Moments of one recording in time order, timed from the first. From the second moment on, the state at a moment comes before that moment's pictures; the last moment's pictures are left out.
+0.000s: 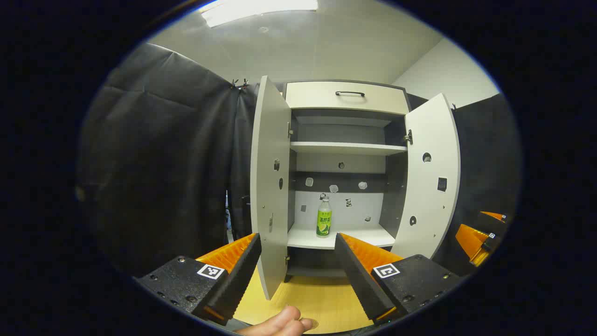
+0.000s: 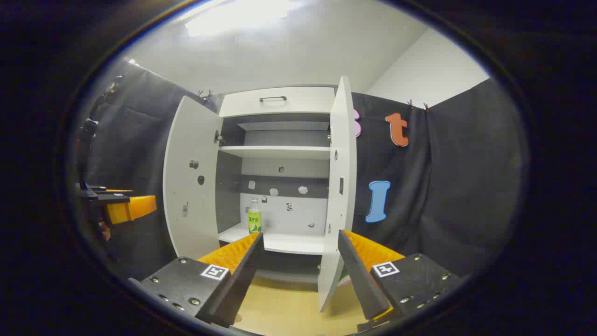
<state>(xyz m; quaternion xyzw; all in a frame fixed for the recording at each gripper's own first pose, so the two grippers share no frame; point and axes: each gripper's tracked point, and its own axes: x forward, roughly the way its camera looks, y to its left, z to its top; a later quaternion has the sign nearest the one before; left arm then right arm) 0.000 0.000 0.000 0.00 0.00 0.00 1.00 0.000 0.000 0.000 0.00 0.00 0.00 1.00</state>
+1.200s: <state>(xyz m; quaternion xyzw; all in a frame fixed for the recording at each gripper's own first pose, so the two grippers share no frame) 0.173 -0.040 -0.032 0.03 0.01 -0.10 1.00 0.125 0.009 -0.022 -0.01 0.00 -0.04 1.00</state>
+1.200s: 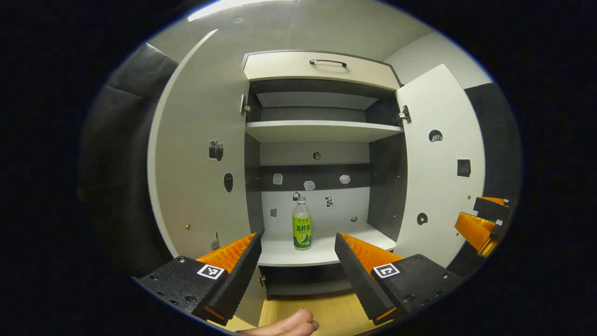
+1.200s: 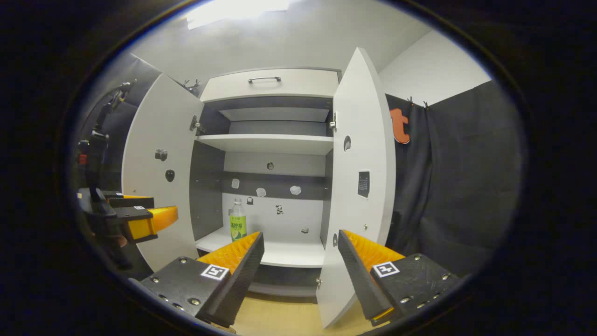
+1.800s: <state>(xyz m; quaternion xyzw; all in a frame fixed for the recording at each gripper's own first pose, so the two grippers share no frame) 0.335 -0.076 -0.086 0.02 0.01 -0.11 0.99 0.167 -0.010 -0.033 0.00 0.00 -0.06 1.00</state>
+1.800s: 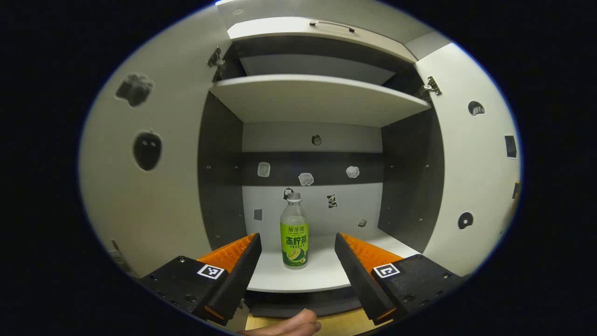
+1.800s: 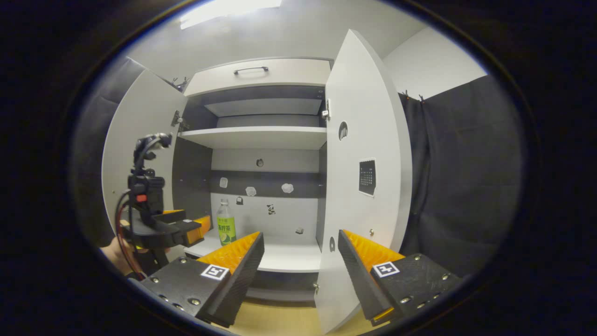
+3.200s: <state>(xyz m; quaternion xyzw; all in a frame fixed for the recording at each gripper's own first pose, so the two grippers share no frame) 0.337 -0.095 -0.080 0.00 -0.01 -0.14 0.99 0.032 -0.043 -0.039 0.02 0.00 -0.08 1.00</state>
